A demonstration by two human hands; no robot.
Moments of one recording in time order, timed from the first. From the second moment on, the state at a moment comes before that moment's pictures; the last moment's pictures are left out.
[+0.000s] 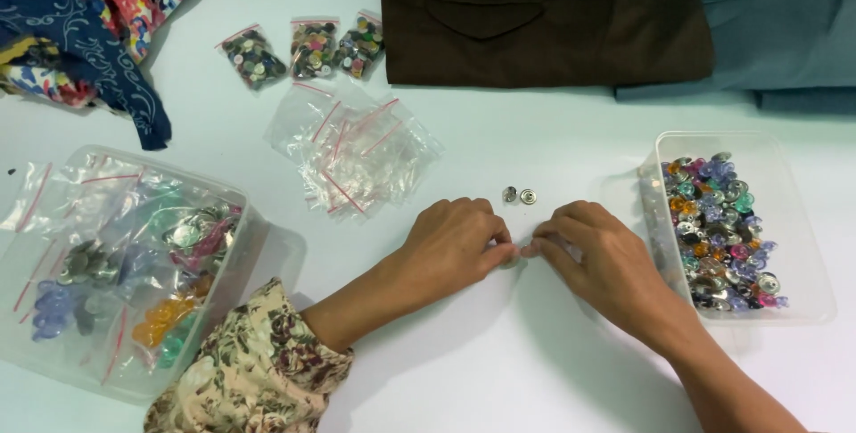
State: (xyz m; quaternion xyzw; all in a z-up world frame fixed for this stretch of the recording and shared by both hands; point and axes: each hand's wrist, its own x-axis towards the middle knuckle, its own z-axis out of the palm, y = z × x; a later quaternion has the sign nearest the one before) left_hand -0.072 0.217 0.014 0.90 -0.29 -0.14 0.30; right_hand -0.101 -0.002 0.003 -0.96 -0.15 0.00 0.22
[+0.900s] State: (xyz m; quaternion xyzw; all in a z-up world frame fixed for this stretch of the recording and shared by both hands) left_hand -0.031 0.217 -0.013 0.90 -0.27 -0.10 0.32; right_hand -0.073 0.000 -0.025 -0.94 -0.18 -0.09 0.29
